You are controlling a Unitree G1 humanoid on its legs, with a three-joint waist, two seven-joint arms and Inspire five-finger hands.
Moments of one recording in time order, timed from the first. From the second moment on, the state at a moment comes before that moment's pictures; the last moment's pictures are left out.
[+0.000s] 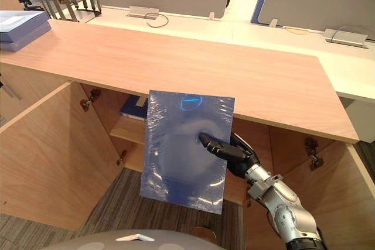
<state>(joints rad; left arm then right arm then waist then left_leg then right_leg) 0.32 0.19 0.25 1.08 0.05 -0.13 -0.13 0.22 -0.56 -0.02 0.06 0.84 0.14 0.58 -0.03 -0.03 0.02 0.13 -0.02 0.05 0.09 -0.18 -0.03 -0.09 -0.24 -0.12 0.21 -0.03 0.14</state>
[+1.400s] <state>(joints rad) 0.31 0.21 0.13 1.08 0.00 -0.13 -0.13 0.02 -0.89 0.43 0.00 0.87 0.15 0.62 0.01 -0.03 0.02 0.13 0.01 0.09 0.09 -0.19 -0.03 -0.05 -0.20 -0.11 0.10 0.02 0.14</state>
